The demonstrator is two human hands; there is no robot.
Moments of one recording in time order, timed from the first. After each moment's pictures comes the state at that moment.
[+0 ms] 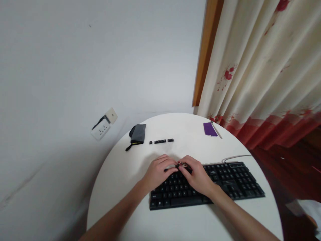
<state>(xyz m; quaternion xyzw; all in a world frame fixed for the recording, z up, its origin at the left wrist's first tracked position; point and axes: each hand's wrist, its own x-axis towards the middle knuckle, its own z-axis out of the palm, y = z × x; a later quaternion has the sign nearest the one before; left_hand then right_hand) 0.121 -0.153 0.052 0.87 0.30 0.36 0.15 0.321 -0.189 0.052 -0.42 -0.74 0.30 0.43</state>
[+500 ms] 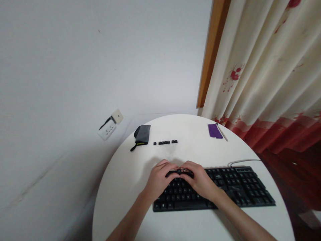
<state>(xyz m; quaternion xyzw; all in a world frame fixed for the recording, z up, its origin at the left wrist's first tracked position) 0.115 -0.173 0.042 0.82 0.39 0.38 0.16 0.318 -0.188 0.049 -0.40 -0.74 0.37 0.39</state>
